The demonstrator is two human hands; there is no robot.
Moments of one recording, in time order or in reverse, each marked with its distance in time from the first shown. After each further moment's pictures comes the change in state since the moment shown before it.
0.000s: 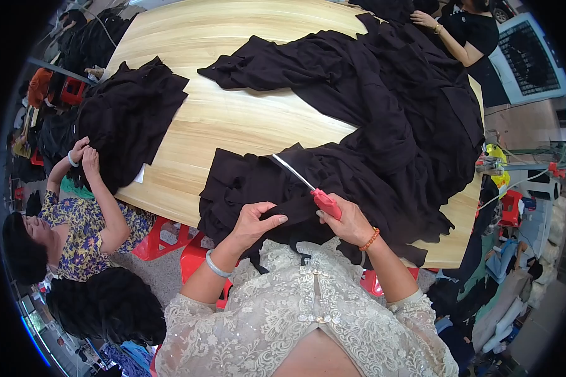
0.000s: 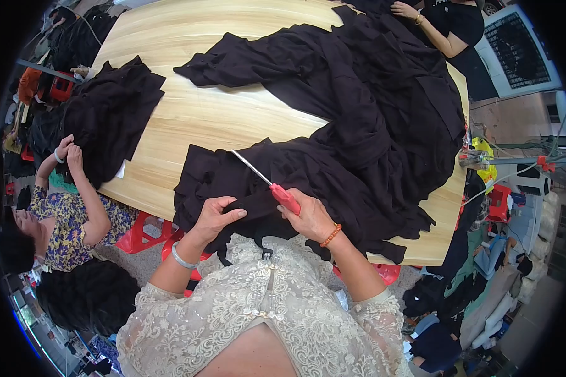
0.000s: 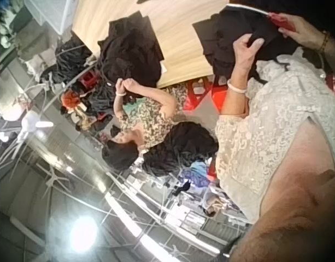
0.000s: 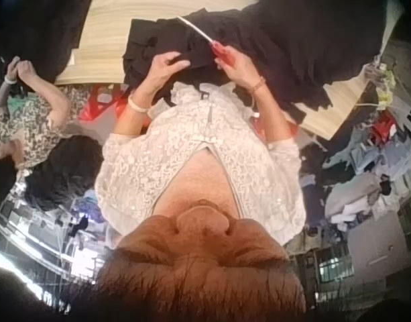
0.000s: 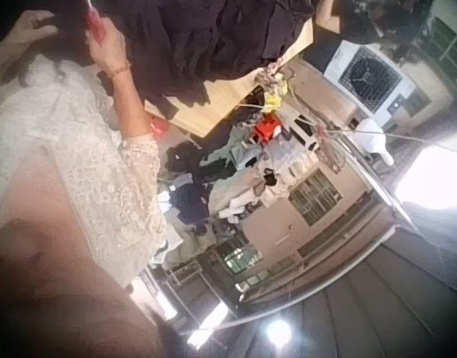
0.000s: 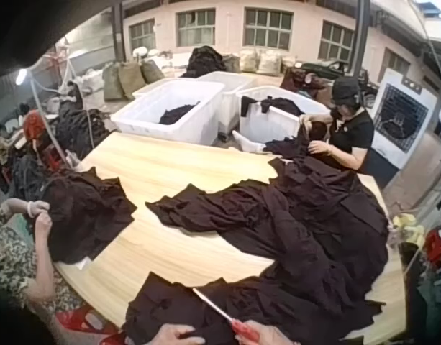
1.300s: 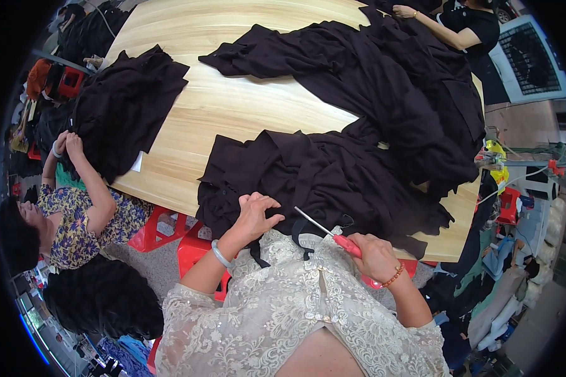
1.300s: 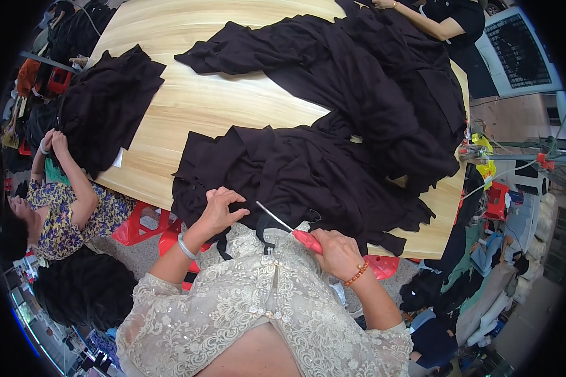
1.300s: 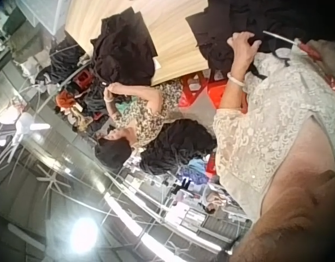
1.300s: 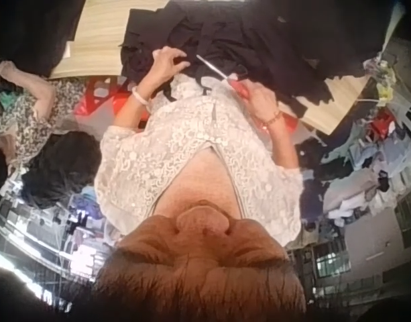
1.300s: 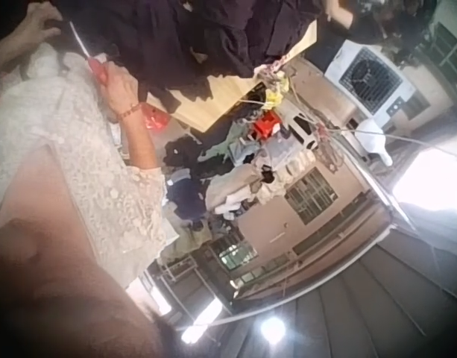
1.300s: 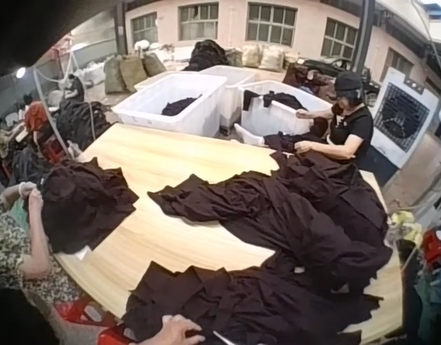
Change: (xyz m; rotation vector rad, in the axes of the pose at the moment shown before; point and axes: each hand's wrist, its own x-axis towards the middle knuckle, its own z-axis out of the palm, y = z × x) left_hand -0.006 -0.044 -0.008 0.985 0.138 0.293; right_hand -0.107 -0.005 -0.008 -0.635 -0.112 0.067
